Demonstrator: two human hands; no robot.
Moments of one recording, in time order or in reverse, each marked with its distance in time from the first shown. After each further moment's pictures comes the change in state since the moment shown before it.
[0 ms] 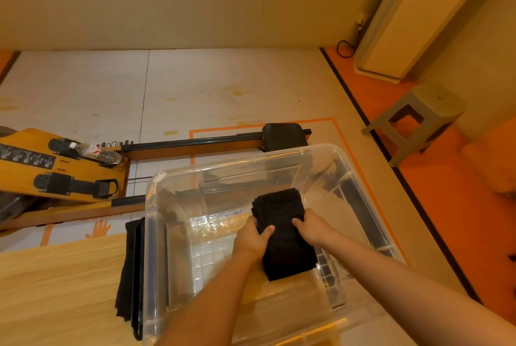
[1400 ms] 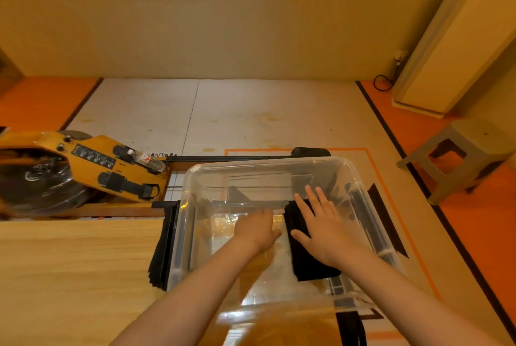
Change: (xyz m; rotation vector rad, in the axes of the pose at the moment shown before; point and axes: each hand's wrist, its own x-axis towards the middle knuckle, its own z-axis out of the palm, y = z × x) left_hand -0.056 0.042 -0.042 0.775 0.092 0.233; right_hand -0.091 -0.017 -0.028 -0.668 0.222 -0.556
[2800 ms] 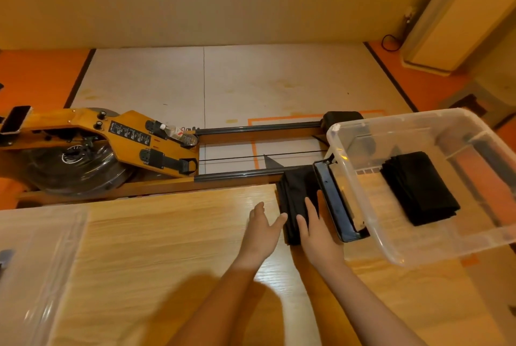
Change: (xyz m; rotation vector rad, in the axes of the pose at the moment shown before) left_hand -0.113 -0.292 0.026 -0.922 0.053 -0.217; right_hand 0.039 -0.316 0.142 0.642 0.135 0.398
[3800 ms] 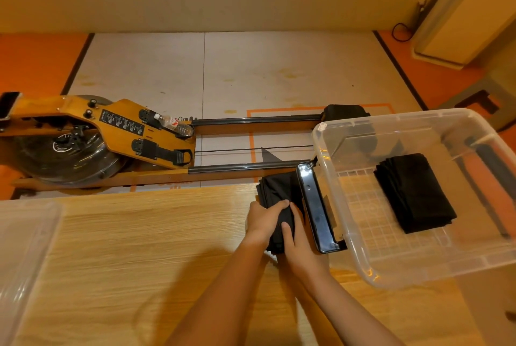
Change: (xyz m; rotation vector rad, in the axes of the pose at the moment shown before) left_hand 0.047 0.025 0.054 -0.394 0.086 -0.319; right_hand 0.021 0.048 0.022 0.223 -0.017 -0.055
